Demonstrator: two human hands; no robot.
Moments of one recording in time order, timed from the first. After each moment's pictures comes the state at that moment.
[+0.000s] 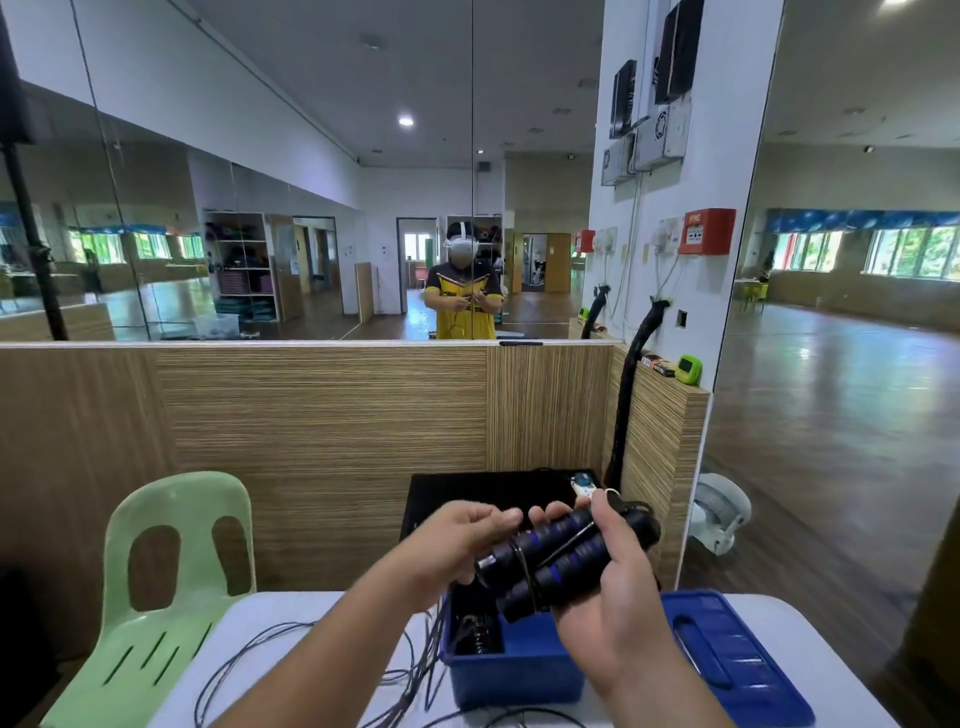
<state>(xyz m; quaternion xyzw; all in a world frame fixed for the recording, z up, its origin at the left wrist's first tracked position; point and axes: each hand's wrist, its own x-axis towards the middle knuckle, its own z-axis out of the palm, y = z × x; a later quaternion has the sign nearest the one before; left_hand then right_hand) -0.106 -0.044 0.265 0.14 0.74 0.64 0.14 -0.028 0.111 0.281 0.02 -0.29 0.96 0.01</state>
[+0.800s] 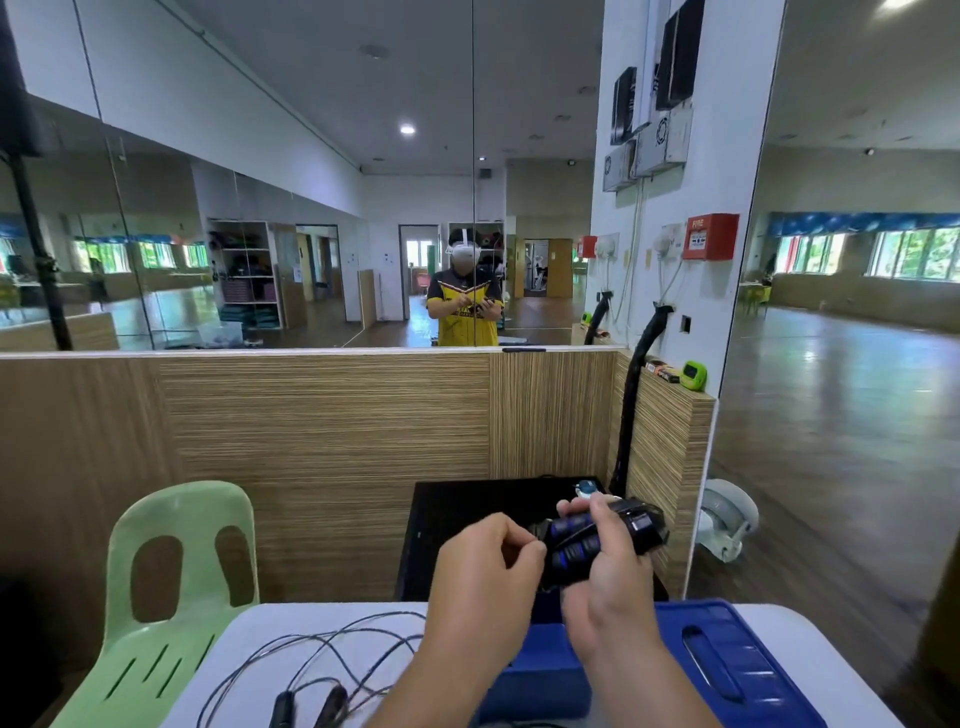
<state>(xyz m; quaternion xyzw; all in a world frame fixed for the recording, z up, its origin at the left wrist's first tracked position) -0.043 -0.008 0.281 0.06 0.86 0.49 -0.17 -0.077 0.109 0.257 -0.05 -0.36 0.92 0.15</state>
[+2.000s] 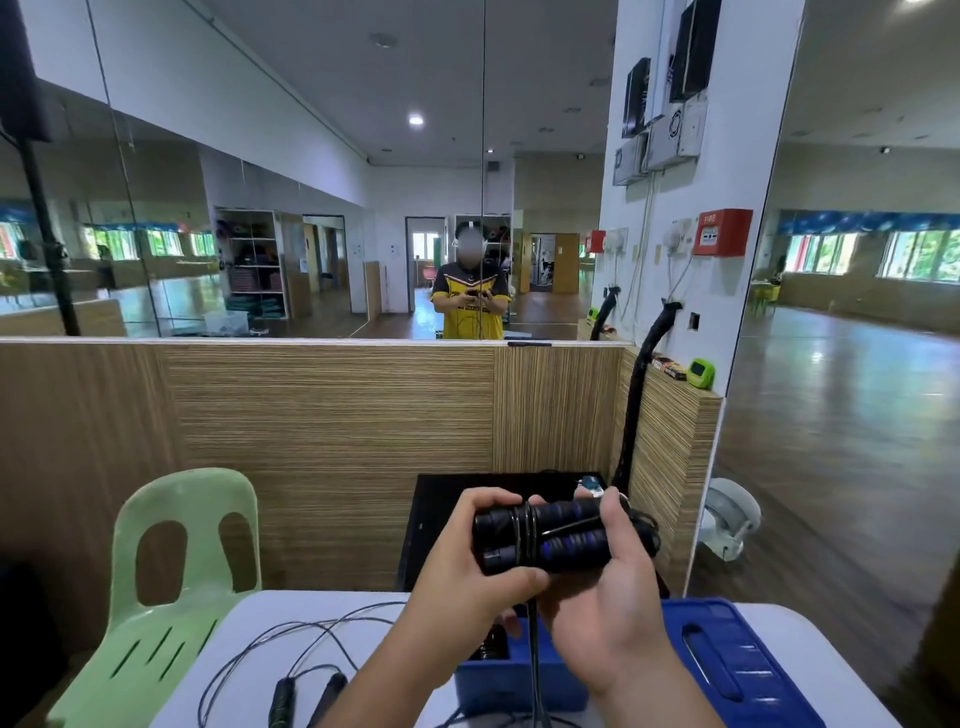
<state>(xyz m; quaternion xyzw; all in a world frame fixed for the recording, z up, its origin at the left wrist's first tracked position) -0.048 -0.034 0.268 0.16 0.69 0.70 -0.02 -0.038 0.103 0.281 -0.02 -0.27 0.96 -0.03</state>
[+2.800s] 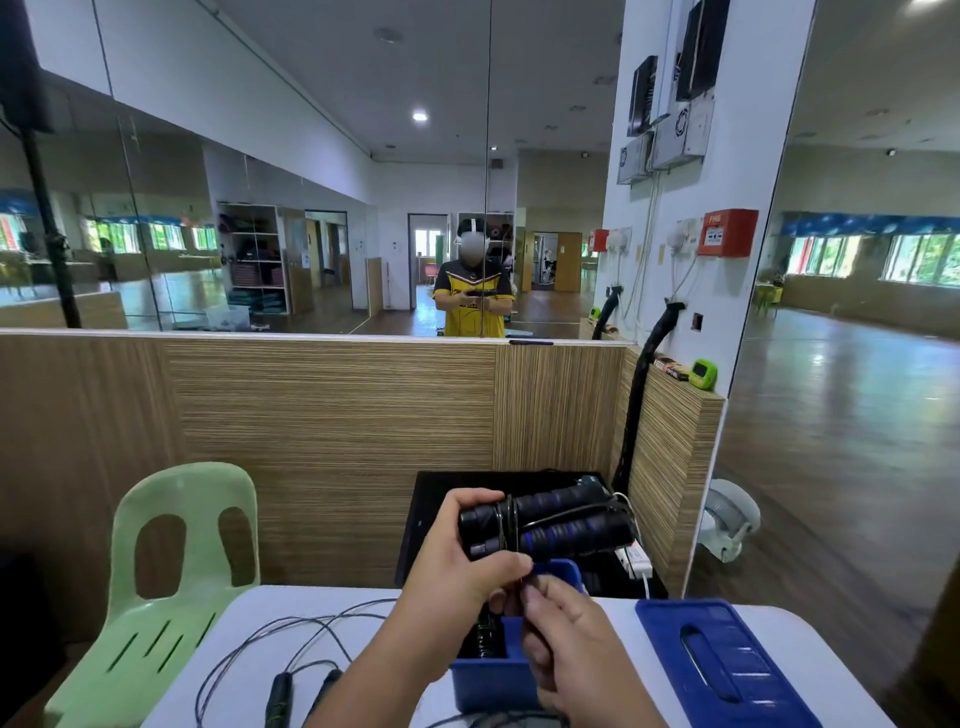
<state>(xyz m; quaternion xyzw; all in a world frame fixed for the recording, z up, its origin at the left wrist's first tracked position) -0.057 -0.037 0.262 0.11 0.64 0.76 -0.02 -0.016 0.099 0.249 0.00 -0.64 0.76 -0.07</state>
